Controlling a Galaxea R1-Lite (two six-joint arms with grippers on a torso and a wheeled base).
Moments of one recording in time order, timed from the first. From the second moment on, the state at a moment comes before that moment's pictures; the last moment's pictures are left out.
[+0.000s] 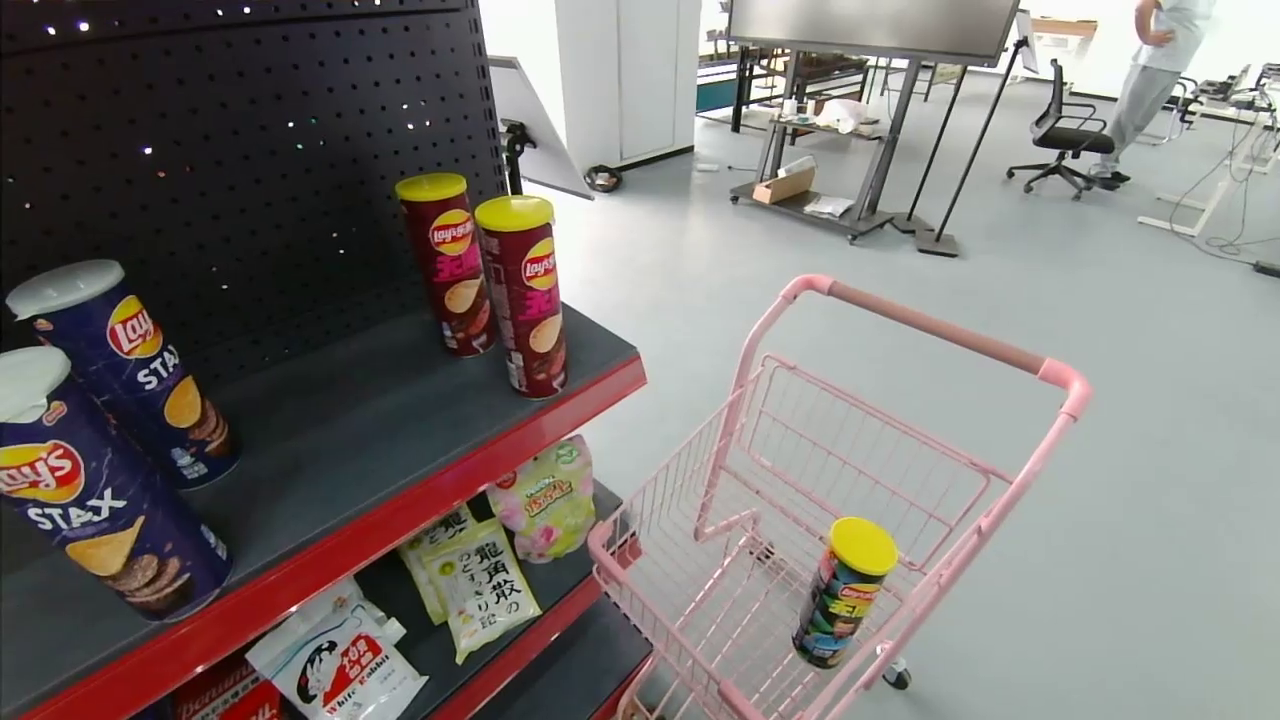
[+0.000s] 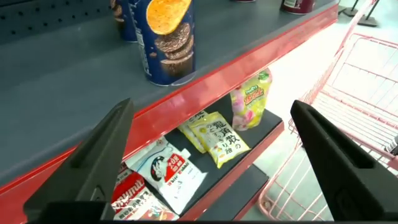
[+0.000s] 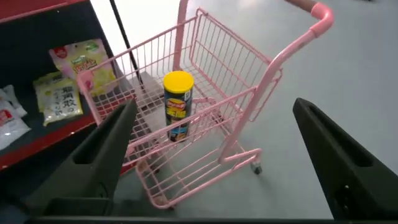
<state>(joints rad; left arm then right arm) -0.01 0.00 0.00 0.01 0.02 0.00 0.22 0.25 -0.25 0.15 -0.09 0.02</state>
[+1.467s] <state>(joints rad) -0.01 0.00 0.00 0.01 0.01 0.00 0.05 1.02 -0.14 -0.39 0.04 0.07</state>
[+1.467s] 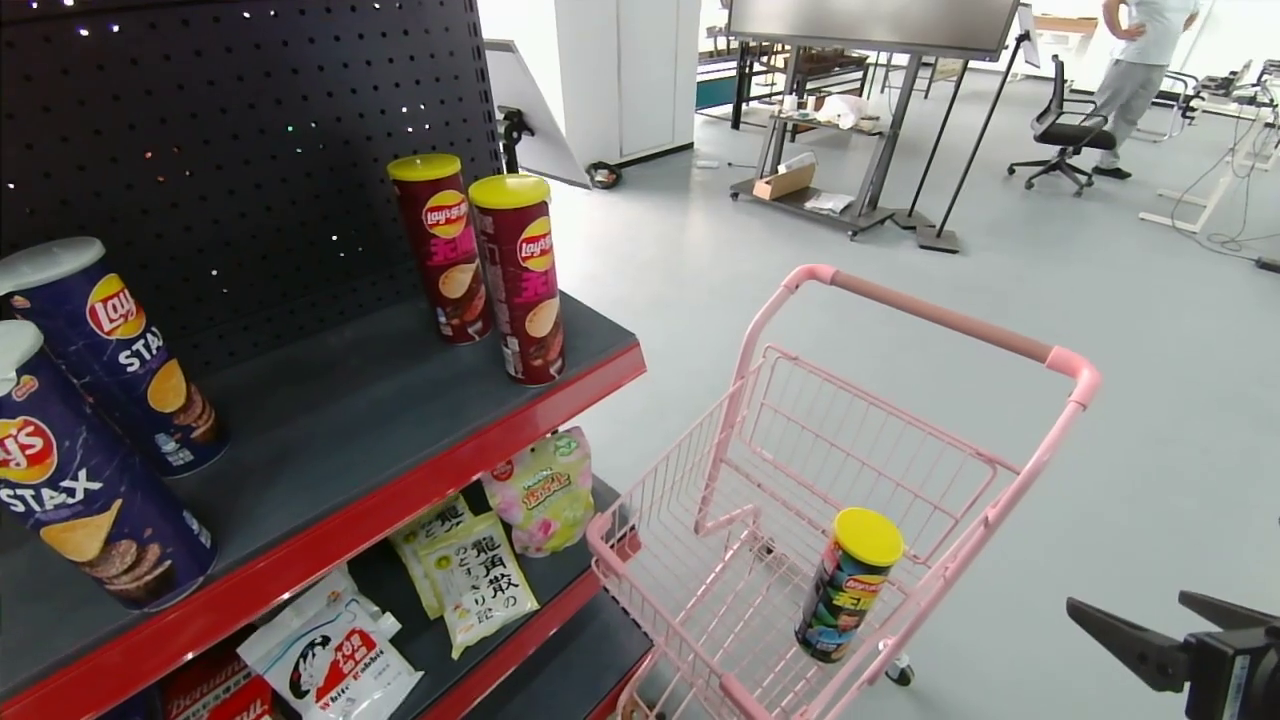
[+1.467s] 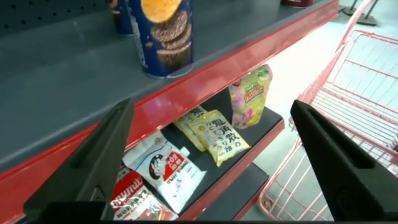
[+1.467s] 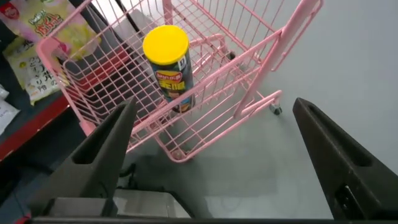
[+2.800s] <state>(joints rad) -0.01 0.00 0.00 0.01 0.01 0.00 0.14 1.22 -0.23 -0.46 0.16 0.04</state>
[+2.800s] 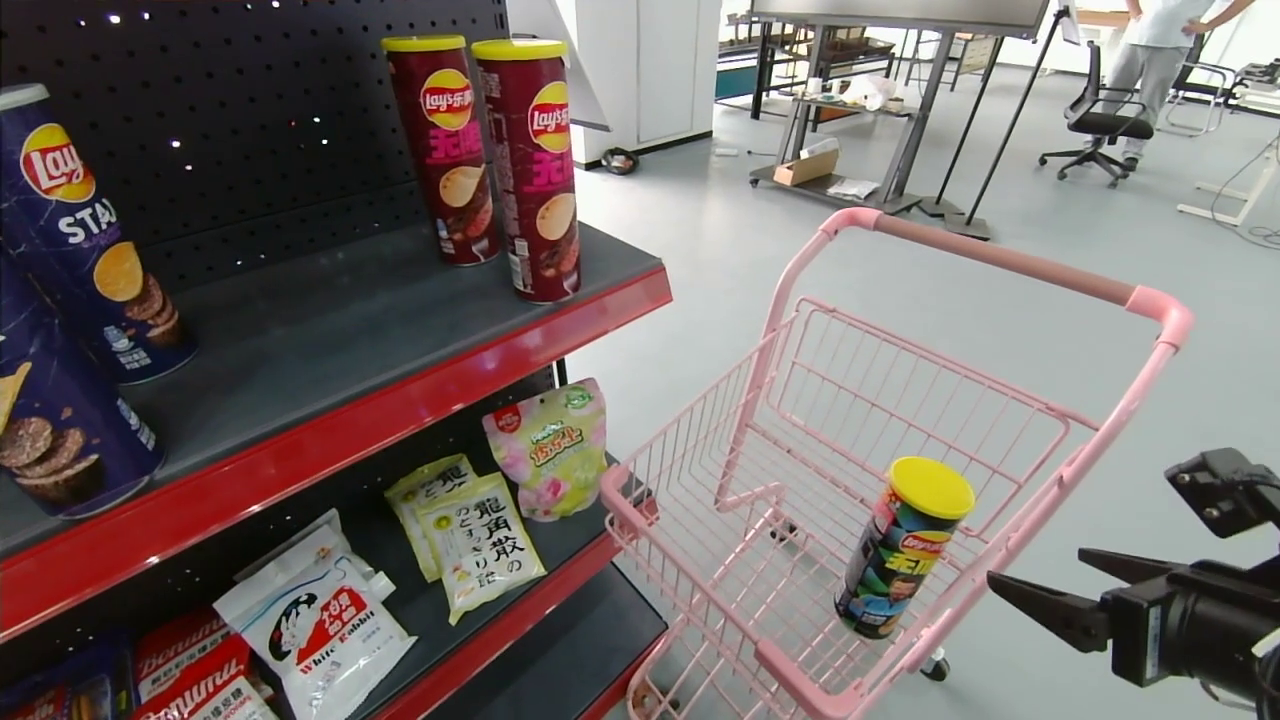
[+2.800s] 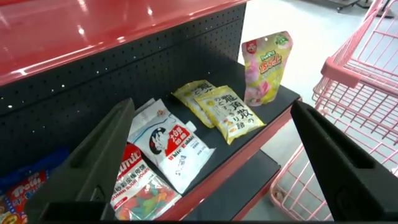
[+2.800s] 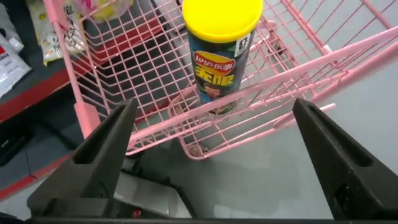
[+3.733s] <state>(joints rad) -0.01 0.00 0.00 0.01 0.01 0.00 0.20 1.61 -0.26 -0.75 0.12 0.03</state>
